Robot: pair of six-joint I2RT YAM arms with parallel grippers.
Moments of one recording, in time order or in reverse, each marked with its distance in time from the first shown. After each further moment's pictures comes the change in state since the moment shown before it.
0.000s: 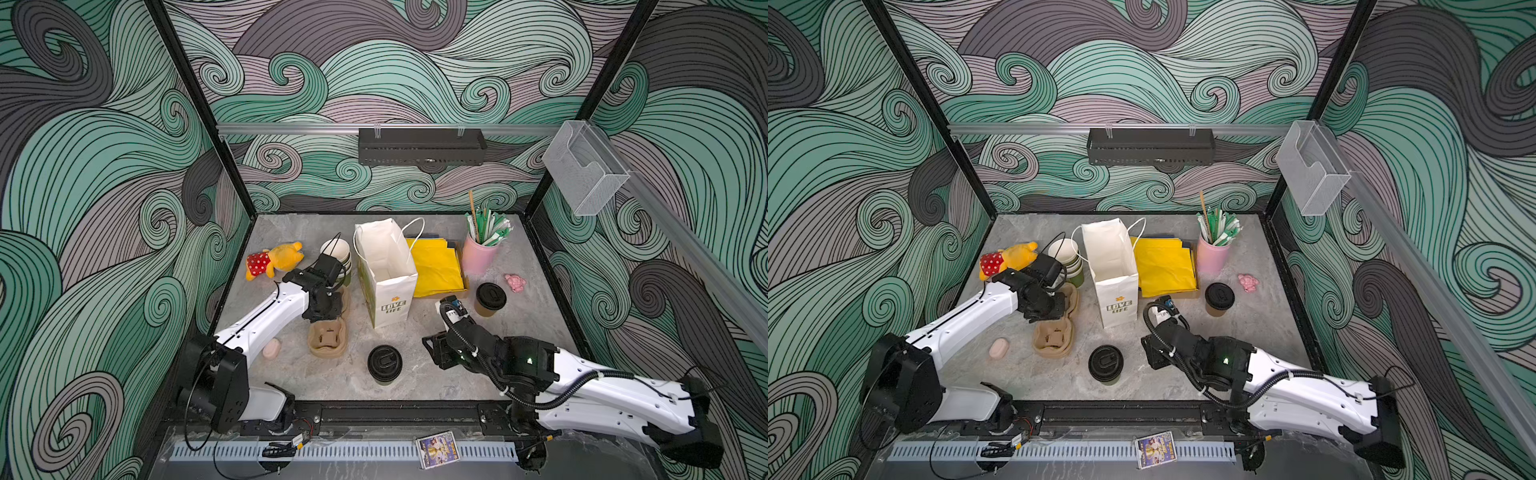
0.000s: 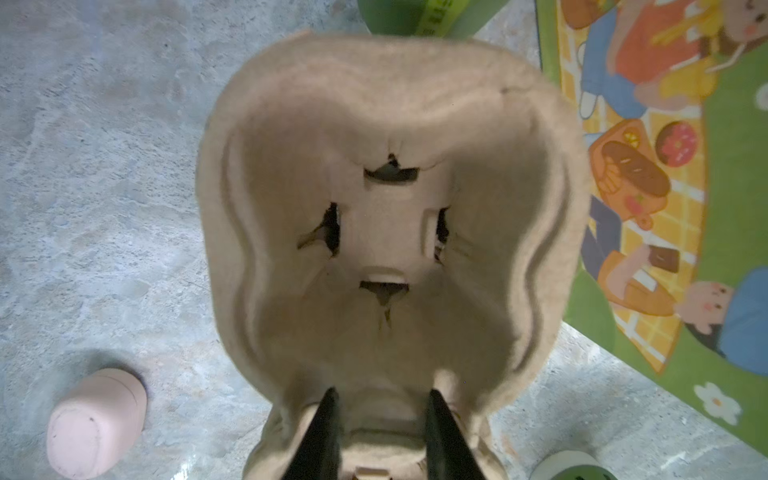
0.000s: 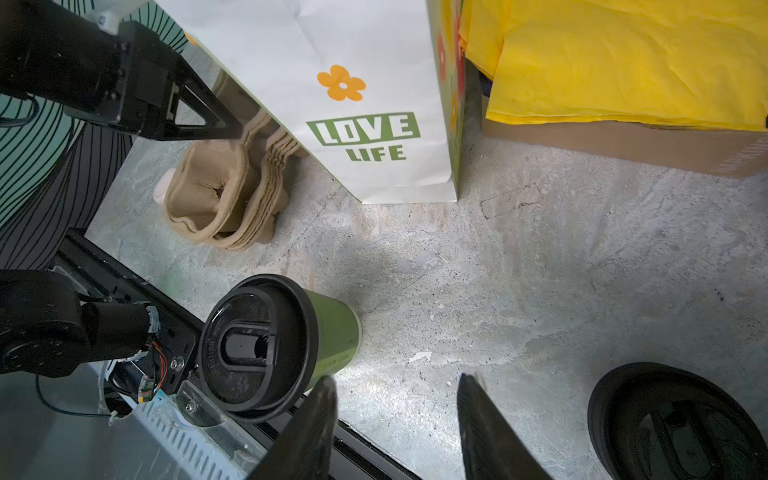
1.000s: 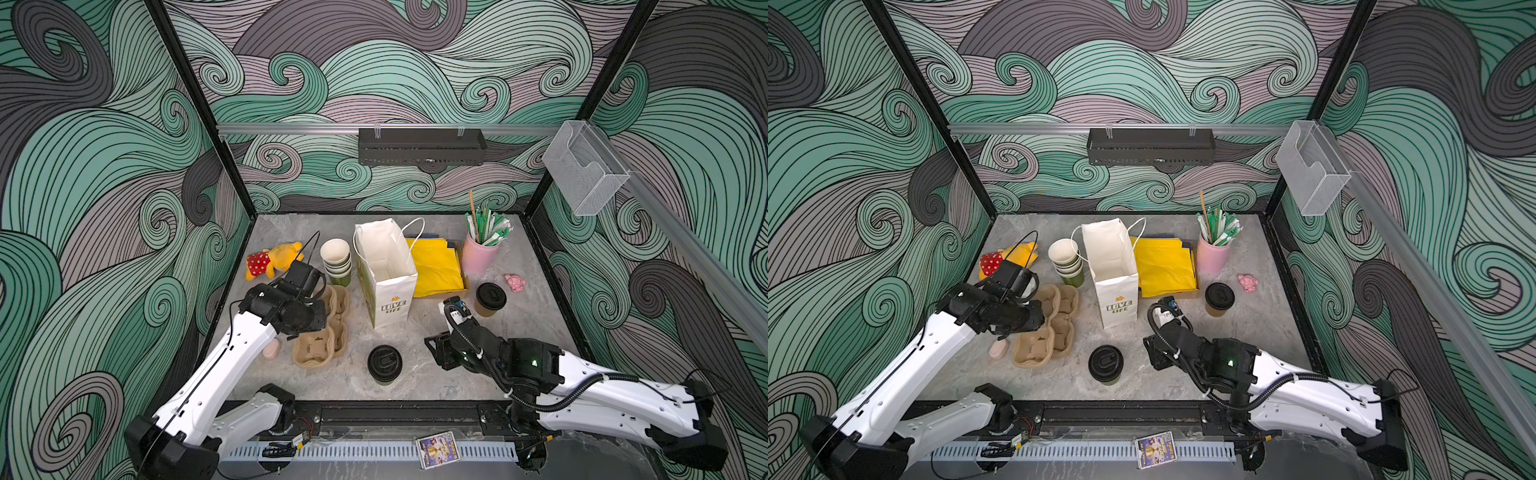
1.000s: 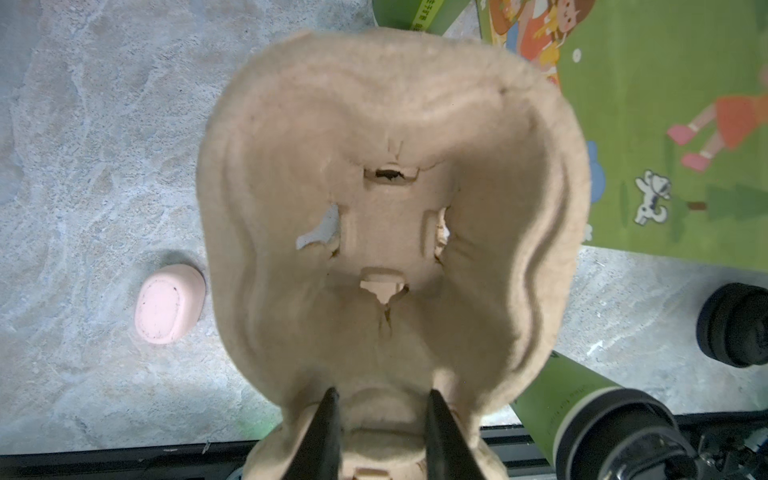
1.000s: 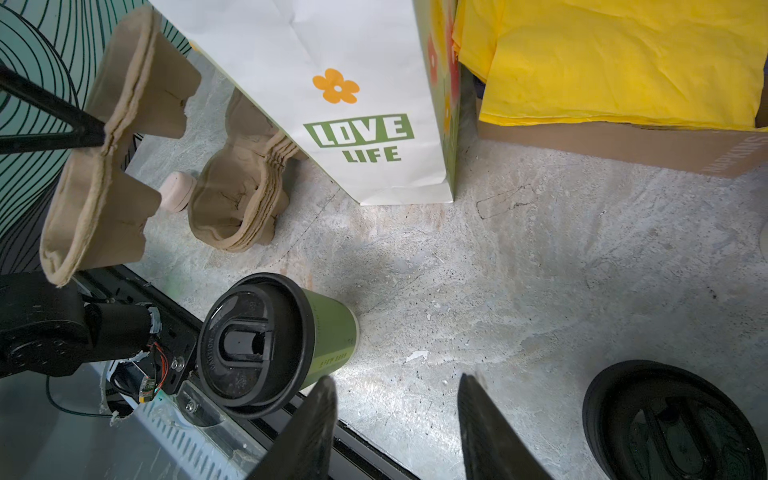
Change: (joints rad) left arm -0.002 -0.371 0.054 -0.307 0.047 -0.048; right arm -0.001 -0.037 -0.018 -0.003 0.007 0.000
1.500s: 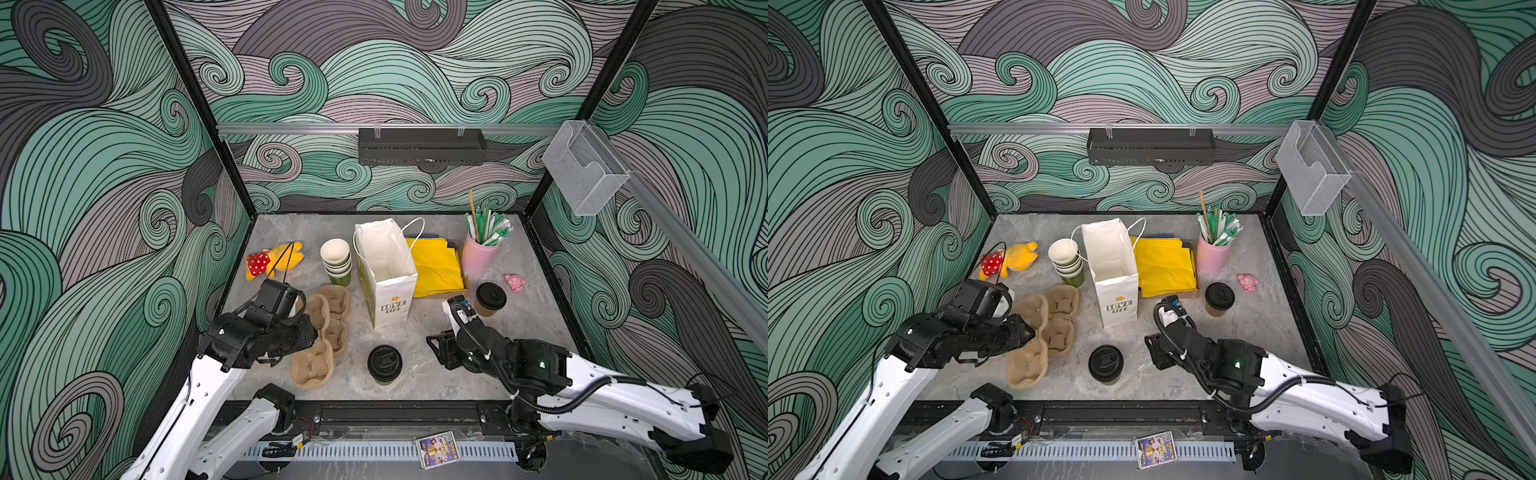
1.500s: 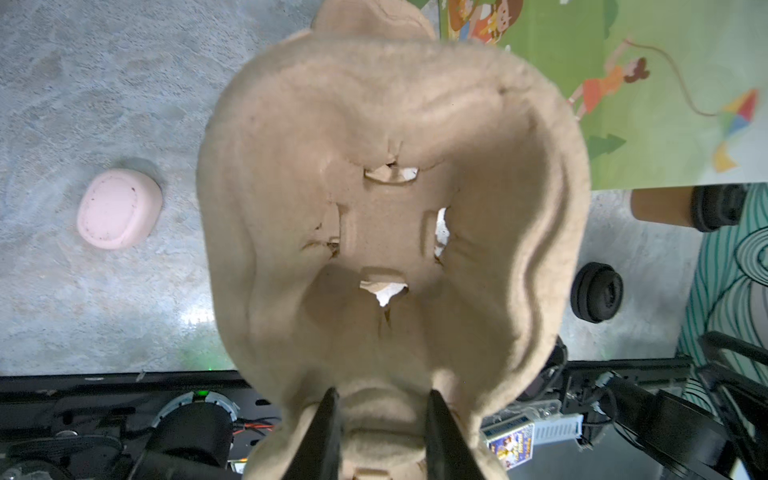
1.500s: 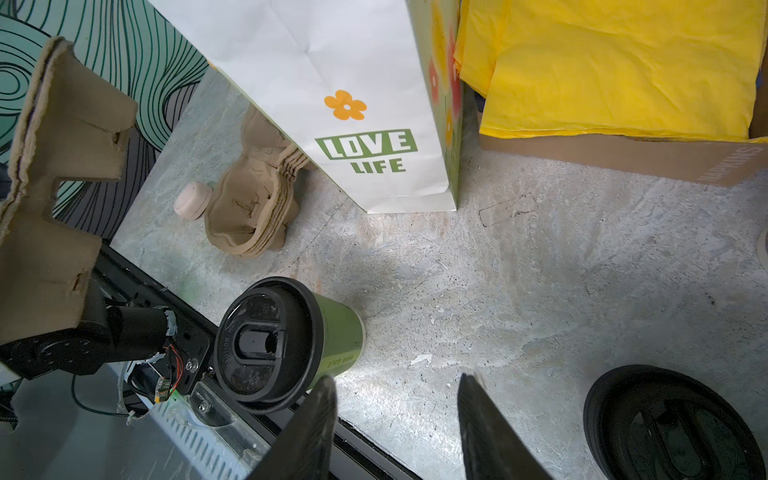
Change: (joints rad) left arm -0.003 -0.191 0.064 -0.144 0.155 -0.174; right arm -0.003 -0.049 0.000 -0.004 0.001 -0.008
